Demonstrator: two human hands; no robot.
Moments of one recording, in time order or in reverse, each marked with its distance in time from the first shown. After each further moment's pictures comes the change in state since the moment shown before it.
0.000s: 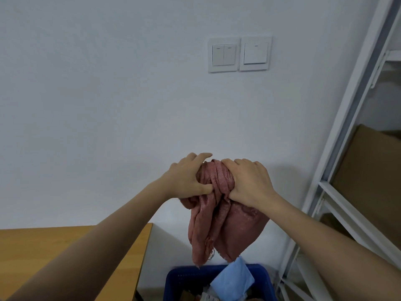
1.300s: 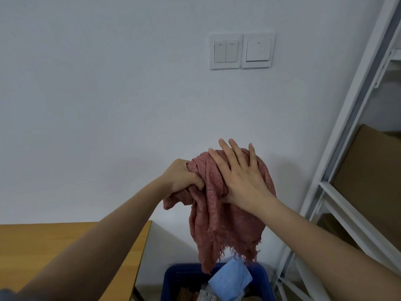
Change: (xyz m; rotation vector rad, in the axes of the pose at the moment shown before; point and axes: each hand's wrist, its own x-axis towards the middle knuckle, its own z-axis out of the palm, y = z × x) left_hand 0.003 -0.005 0.002 -0.654 -0.001 -0.373; right_hand -0.002 -0.010 0.007 -0.202 0.057 -0.158
